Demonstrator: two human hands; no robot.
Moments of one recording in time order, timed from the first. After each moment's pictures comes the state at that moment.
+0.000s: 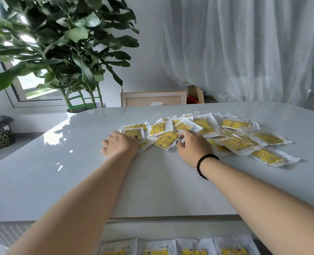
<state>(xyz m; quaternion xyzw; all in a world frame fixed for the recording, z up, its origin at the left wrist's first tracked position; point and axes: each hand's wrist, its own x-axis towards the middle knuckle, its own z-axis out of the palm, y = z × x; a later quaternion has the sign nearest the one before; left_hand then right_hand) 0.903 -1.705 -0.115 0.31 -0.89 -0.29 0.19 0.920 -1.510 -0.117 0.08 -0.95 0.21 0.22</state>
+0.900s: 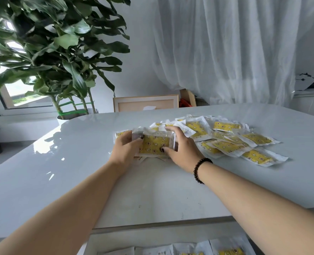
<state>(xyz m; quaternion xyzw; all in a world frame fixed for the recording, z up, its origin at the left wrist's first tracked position) 0.923 -1.695 -0.111 -0.06 -0.70 -0.70 0.15 0.927 -1.510 -0.115 0.20 -0.88 0.37 0.21</state>
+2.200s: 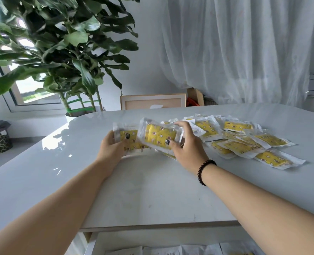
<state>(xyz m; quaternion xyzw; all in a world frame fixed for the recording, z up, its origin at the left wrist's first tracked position) 0.929 -1.745 -0.113 0.04 -0.72 -0.66 0.19 0.927 -1.529 -0.118 0.20 -0.83 0.45 0.27</state>
